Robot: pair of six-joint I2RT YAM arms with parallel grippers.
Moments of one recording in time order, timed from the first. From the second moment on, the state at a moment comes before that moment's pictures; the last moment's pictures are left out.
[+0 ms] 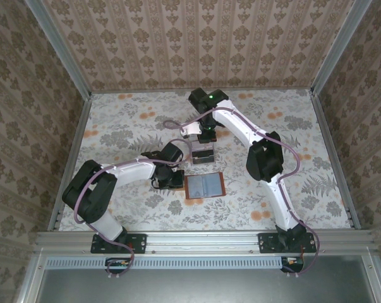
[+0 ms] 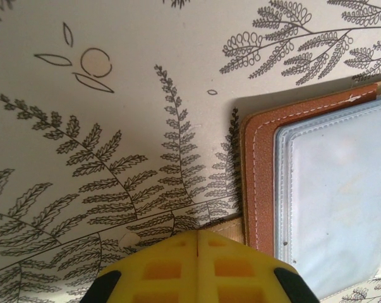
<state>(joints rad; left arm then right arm) -0.71 1.61 0.84 -0.52 0.25 -0.64 0.55 2.34 2.30 -1.38 -0.11 -1.12</state>
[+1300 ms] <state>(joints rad) -0.77 1.57 0.79 -0.50 0.25 -0.67 0.54 1.78 1.58 -0.79 -0.09 -0.39</state>
